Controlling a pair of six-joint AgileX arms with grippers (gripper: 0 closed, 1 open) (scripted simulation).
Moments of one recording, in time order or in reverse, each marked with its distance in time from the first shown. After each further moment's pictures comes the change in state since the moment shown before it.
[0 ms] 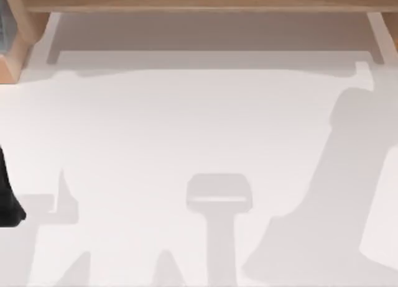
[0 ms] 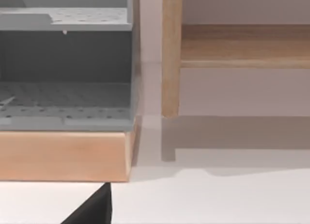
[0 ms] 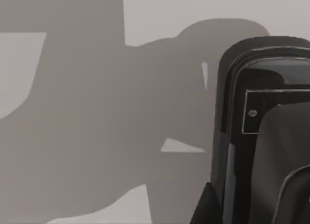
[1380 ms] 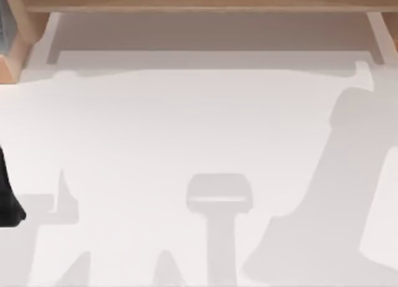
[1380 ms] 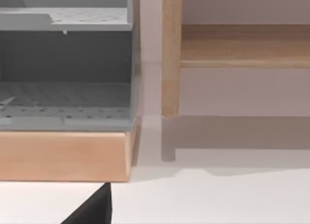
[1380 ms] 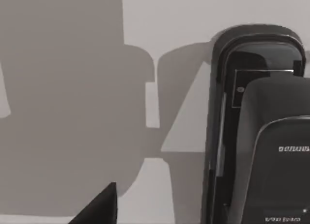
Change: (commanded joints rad) left arm 0.000 0.000 0.000 0.000 0.000 0.000; right arm 0.001 0.000 0.000 0.000 0.000 0.000
